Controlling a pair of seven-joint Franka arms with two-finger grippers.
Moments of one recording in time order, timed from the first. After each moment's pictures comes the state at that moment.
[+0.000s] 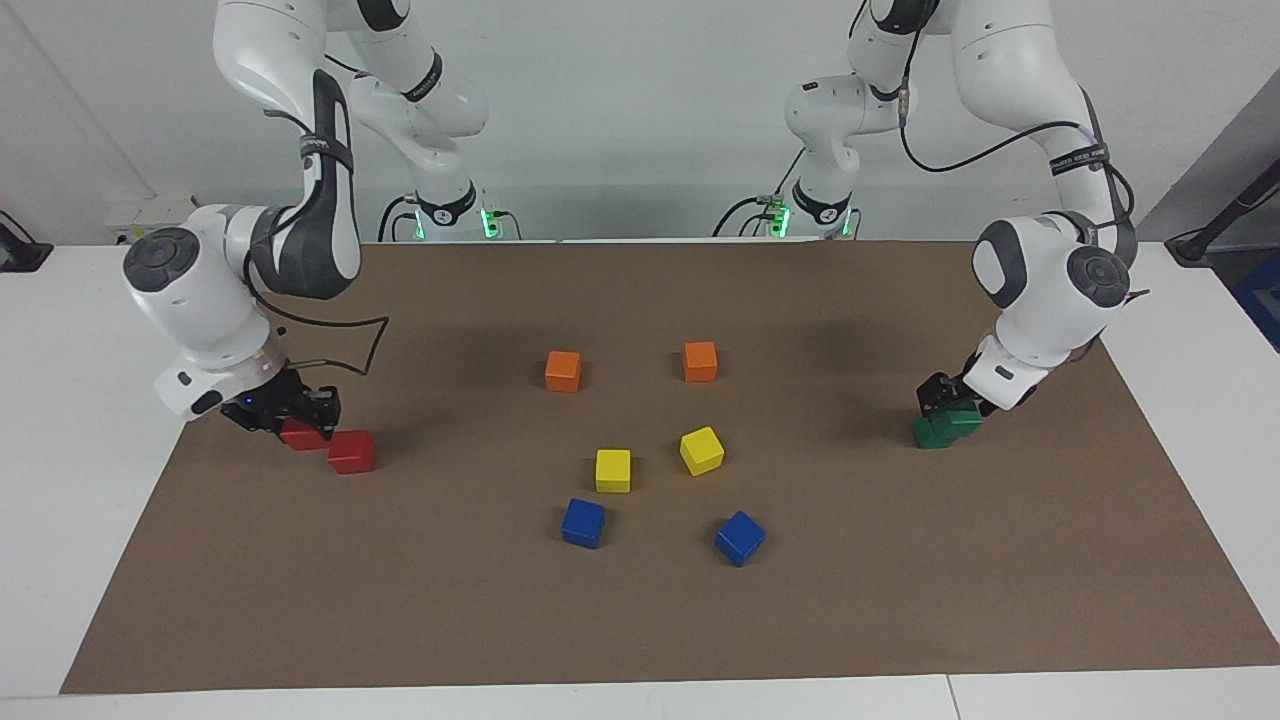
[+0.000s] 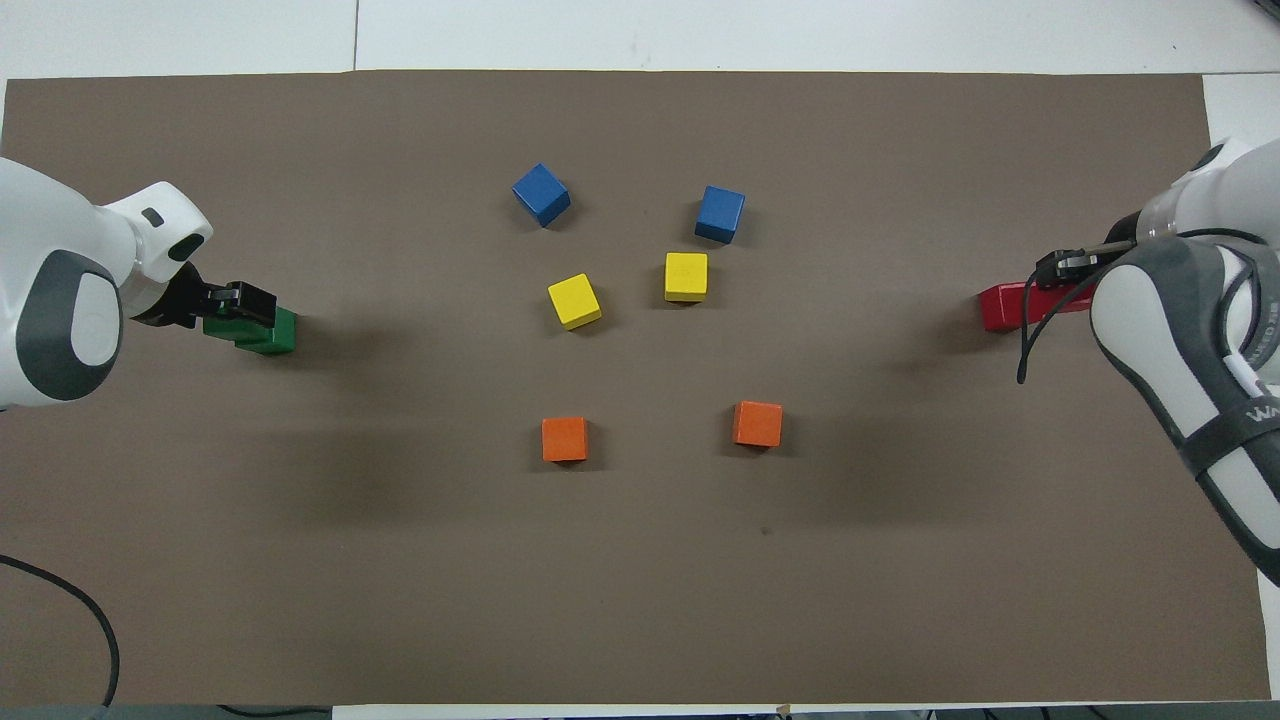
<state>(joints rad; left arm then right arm) 0.07 0.25 -0.06 -1.87 0.01 2.07 0.10 -0.15 0.25 0.03 -1.88 -0.02 2.16 -0.16</state>
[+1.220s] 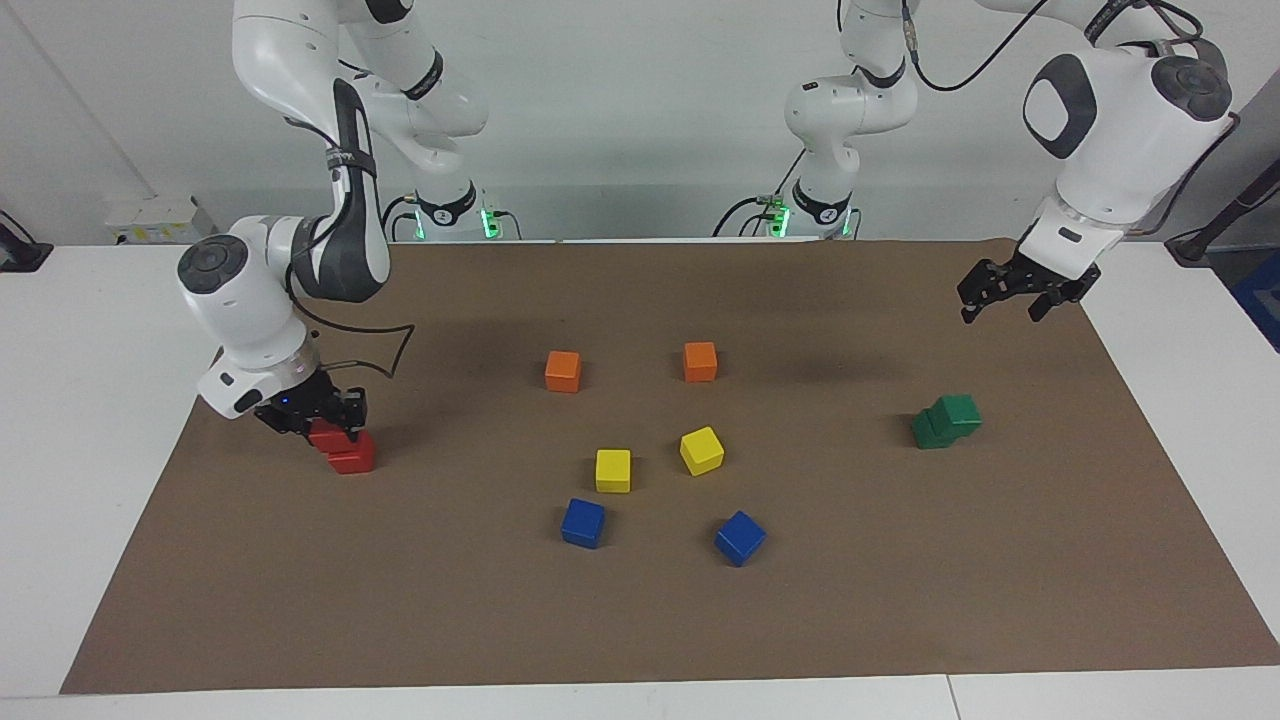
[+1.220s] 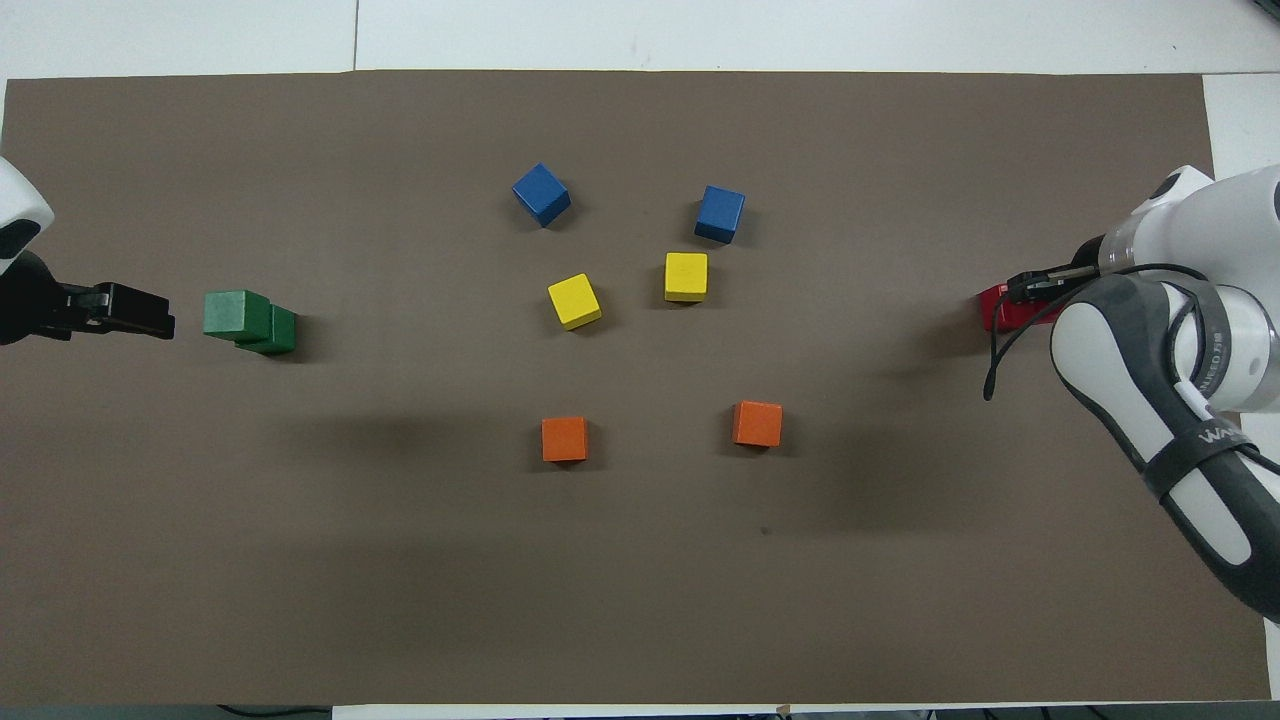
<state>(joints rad) 0.07 0.00 -0.06 -1.78 0.01 1.74 0.09 -0.14 0.24 0.04 -1.96 -0.02 2.26 -0.16</state>
